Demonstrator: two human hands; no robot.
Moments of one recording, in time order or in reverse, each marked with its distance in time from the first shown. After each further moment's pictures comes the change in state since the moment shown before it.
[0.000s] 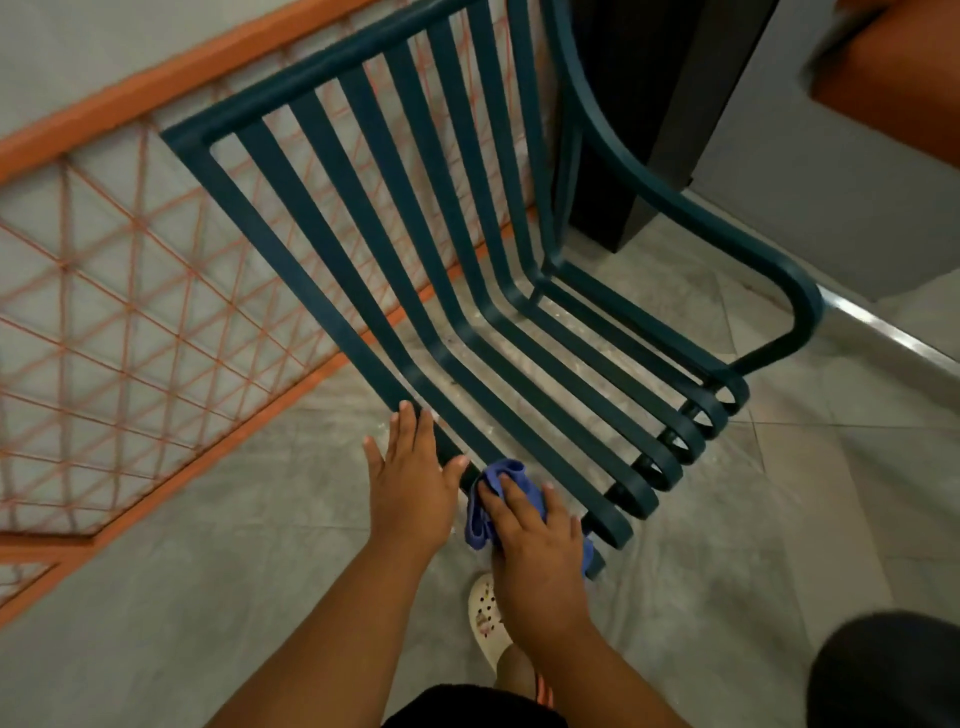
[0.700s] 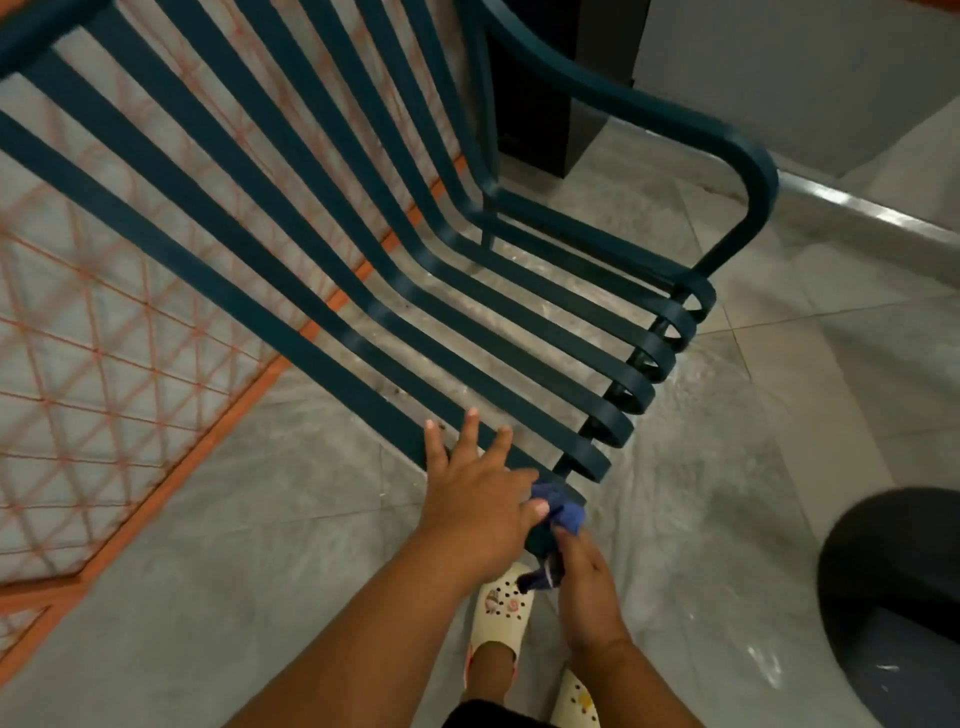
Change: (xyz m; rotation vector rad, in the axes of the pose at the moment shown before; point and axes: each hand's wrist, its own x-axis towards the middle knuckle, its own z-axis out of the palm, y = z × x) left_hand -0.050 0.082 0.042 0.539 -0.376 0.488; right_hand -0.061 0.078 0.056 1.406 0.092 0.815
